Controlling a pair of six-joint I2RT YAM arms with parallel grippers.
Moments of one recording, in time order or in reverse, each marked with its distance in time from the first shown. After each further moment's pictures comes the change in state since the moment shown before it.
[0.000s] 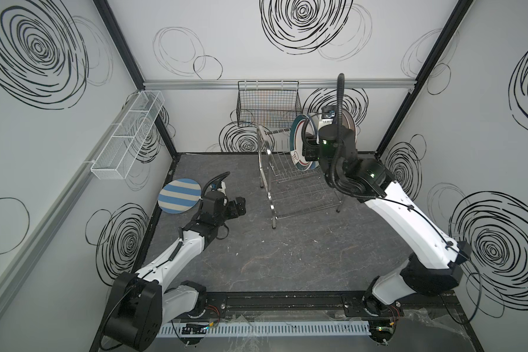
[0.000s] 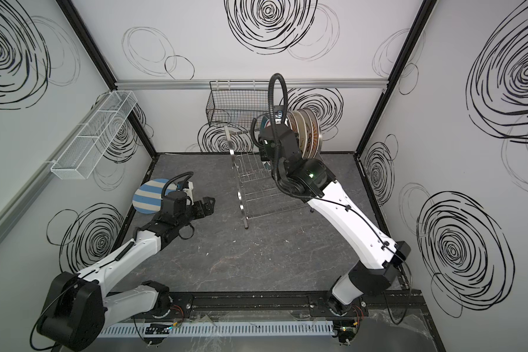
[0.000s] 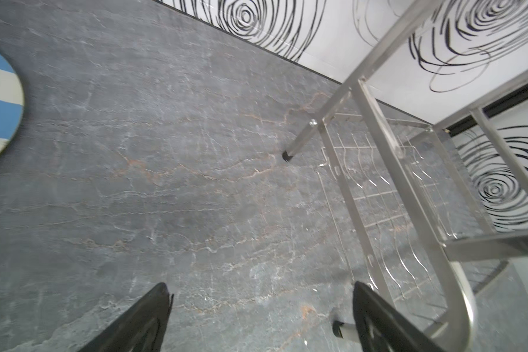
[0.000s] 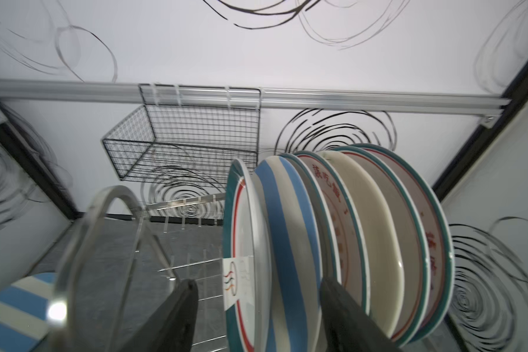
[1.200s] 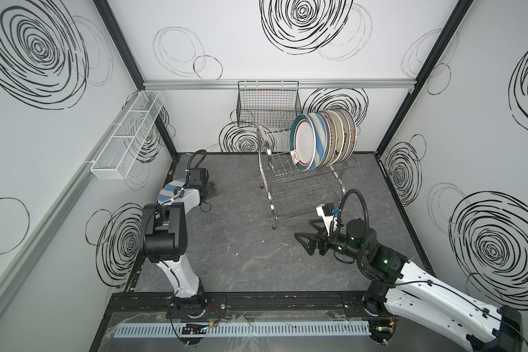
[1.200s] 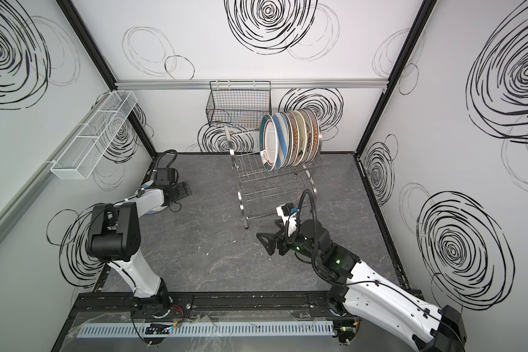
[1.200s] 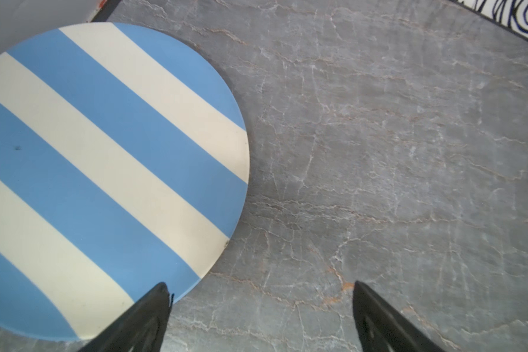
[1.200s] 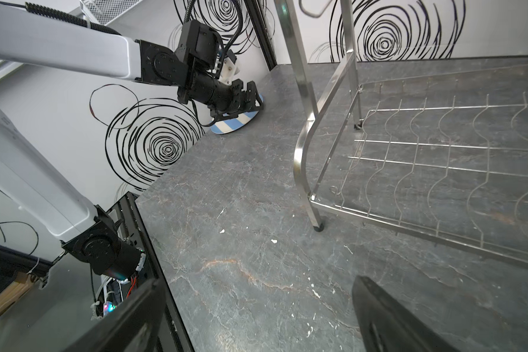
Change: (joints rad) left arm 0.352 0.619 0.440 -0.146 -0.126 0.135; right arm 0.039 -0.754 -1.381 0.575 -0.813 0.202
